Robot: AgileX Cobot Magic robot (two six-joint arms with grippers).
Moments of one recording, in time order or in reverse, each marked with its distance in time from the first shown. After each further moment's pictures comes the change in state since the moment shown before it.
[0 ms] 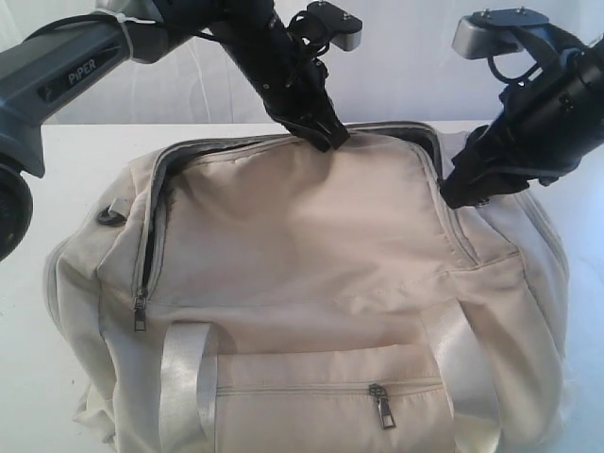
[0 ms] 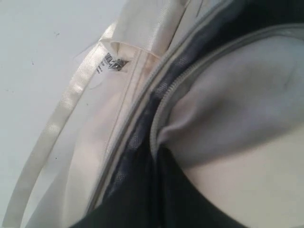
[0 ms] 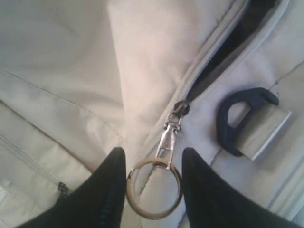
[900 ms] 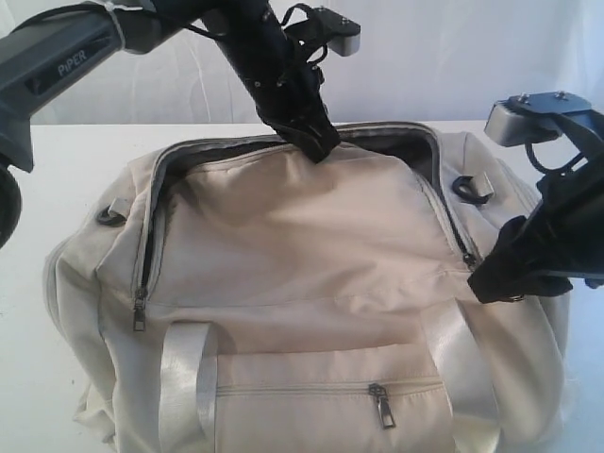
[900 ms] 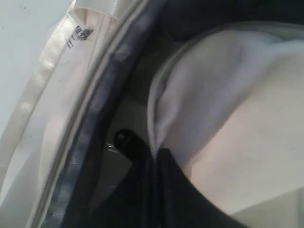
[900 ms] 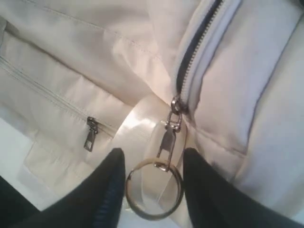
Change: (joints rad) left arm 0.000 -0.025 0.000 -0.022 0.128 0.021; right arm 0.000 -0.211 0.283 0.008 0.002 0.050
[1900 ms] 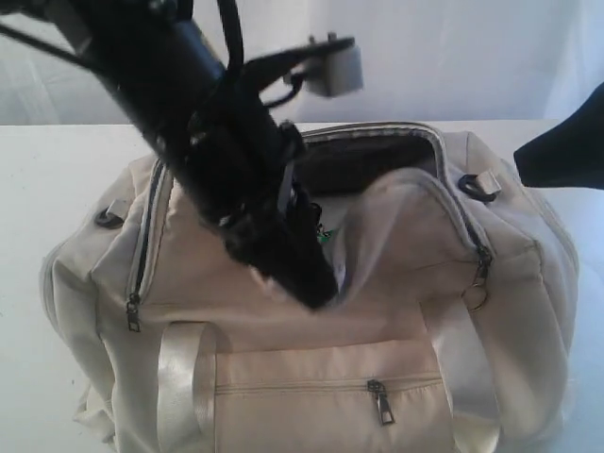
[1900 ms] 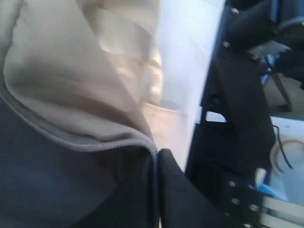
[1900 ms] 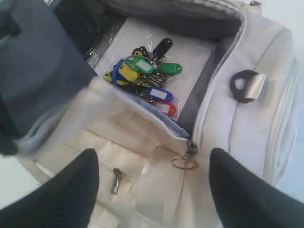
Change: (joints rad) left arm -0.164 -0.661 0.881 -0.328 0.000 0.078; right arm 0.000 -0.305 -0.158 -0.023 0.041 0.183
